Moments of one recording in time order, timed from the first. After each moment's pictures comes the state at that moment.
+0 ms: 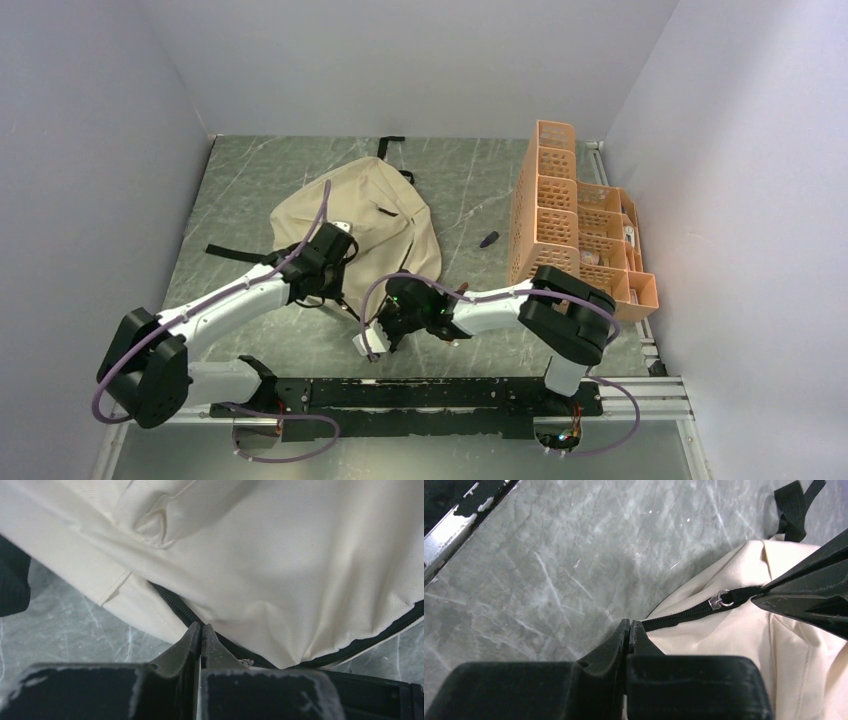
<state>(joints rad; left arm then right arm) -0.64 1.26 0.76 -0.57 -0.26 -0.41 1.12 1.73 0.74 0.30 -0.47 -1.11</state>
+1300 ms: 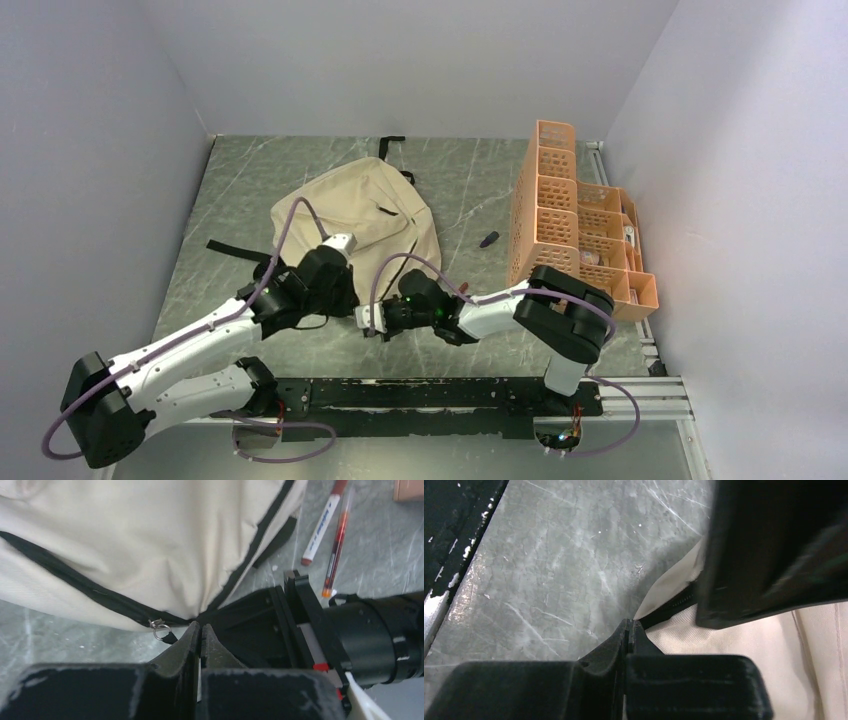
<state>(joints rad) -0.79 0.96 0.67 -0.53 -0.12 -0.61 1.09 1.74 0.66 0.64 -0.44 -0.71</state>
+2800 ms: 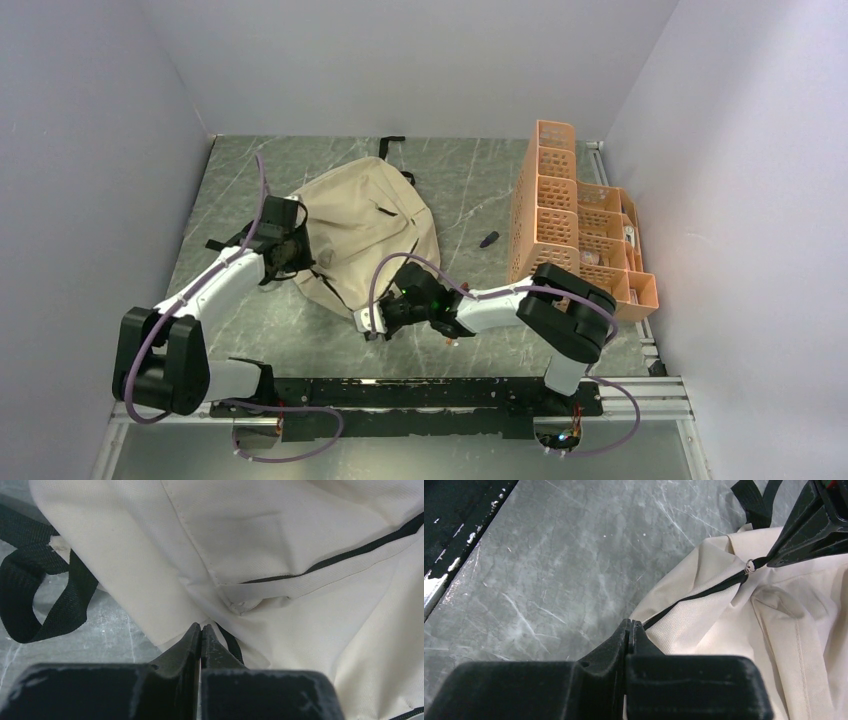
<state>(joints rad) -0.22 1.29 0.78 -0.45 -0.06 -0.41 1.07 1.74 0.71 0.54 -0.53 -0.84</state>
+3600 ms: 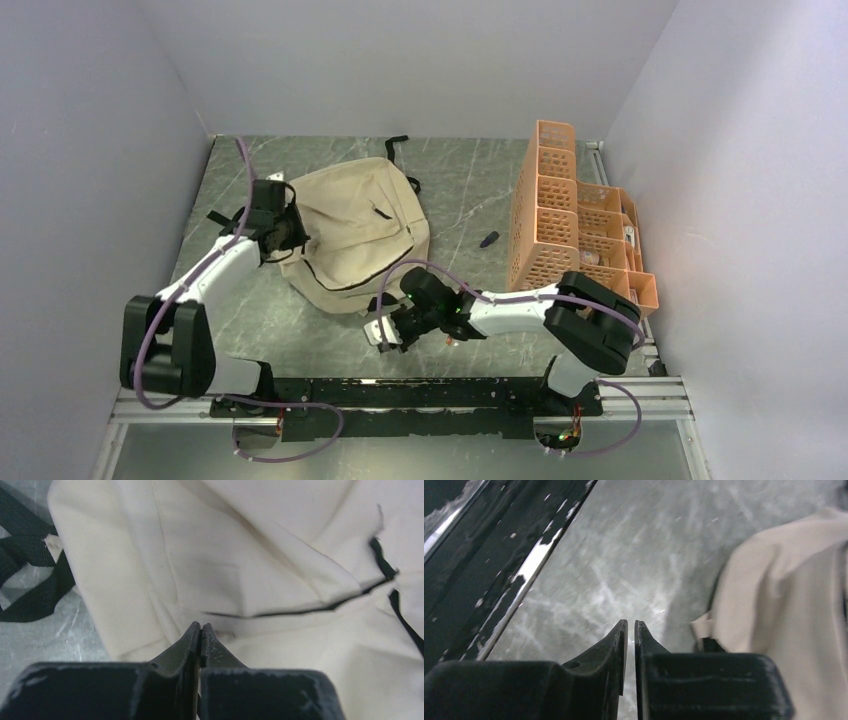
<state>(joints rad) -0.14 1.41 0.87 -0.29 -0.06 -0.43 1.08 1.61 0.66 0.24 -0.61 -0.89</state>
